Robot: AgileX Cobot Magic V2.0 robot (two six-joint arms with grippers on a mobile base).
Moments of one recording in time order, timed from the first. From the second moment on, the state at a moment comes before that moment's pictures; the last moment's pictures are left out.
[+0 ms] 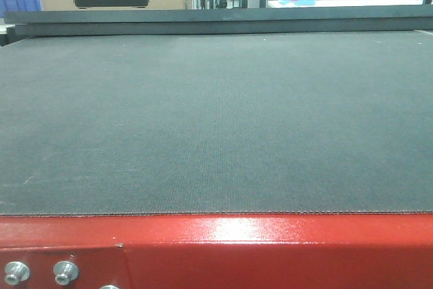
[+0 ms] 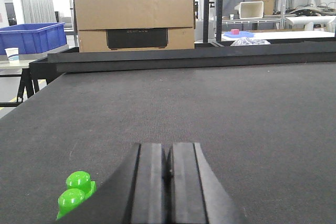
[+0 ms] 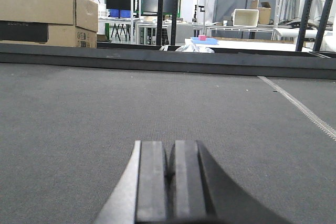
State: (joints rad) left arm -0.06 0.00 0.00 0.02 0.00 0.06; right arm 0.06 0.00 0.00 0.07 0.00 -0.06
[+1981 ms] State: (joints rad) left arm -0.06 0.88 -0.99 -0.15 1.02 0.05; right arm 0.06 0.83 -0.89 0.07 1.00 -0.06
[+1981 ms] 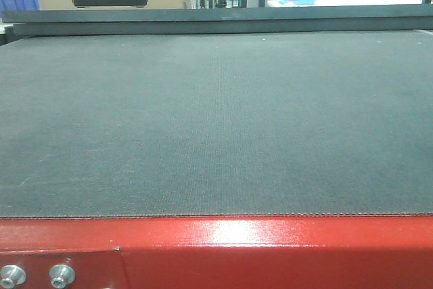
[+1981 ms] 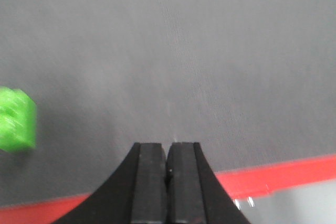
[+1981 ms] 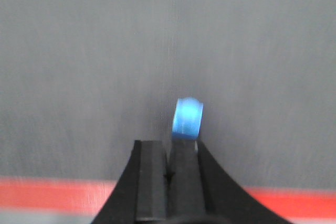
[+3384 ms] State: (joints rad) left arm -0.06 1.19 -1.00 -0.25 0.99 0.05; right arm -0.04 1.60 -1.05 0.07 0.96 0.01
